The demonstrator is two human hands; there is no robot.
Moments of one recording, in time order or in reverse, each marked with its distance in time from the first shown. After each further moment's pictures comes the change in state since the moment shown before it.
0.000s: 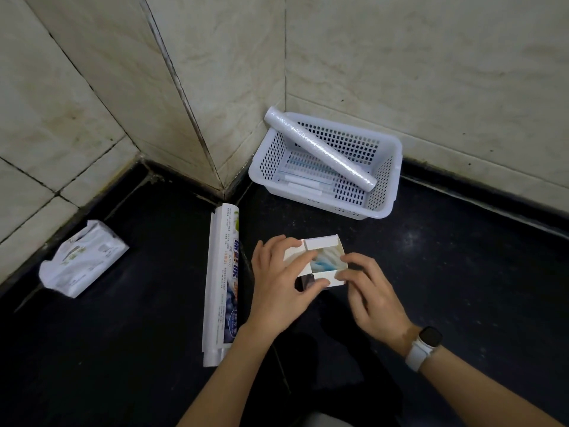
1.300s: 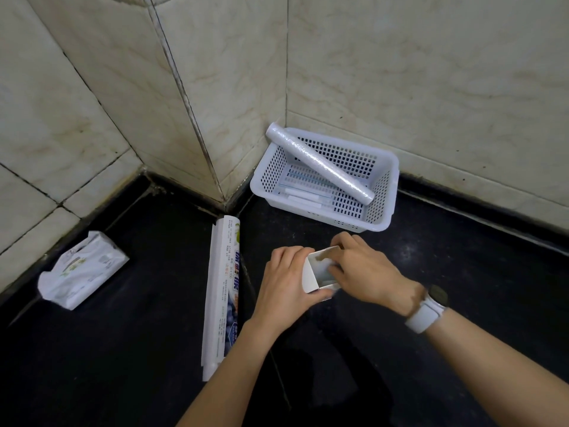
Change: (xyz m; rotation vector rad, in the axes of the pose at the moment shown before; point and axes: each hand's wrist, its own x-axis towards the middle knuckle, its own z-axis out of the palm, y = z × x) left_hand 0.018 -0.008 0.006 -0.022 -0.248 -0.069; right_hand 0.083 -0.028 -0.027 -0.365 -0.614 0.266
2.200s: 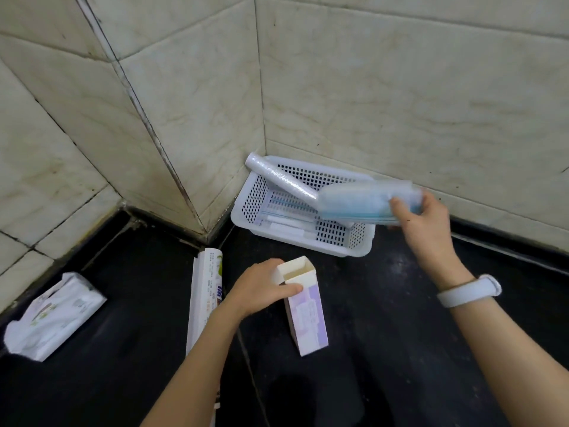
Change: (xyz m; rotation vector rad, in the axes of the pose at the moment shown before) left_hand 0.067 -0.023 -0.023 -0.231 -0.363 -0.250; right_hand 0.012 0.089 -0.068 0.919 0.888 0.280
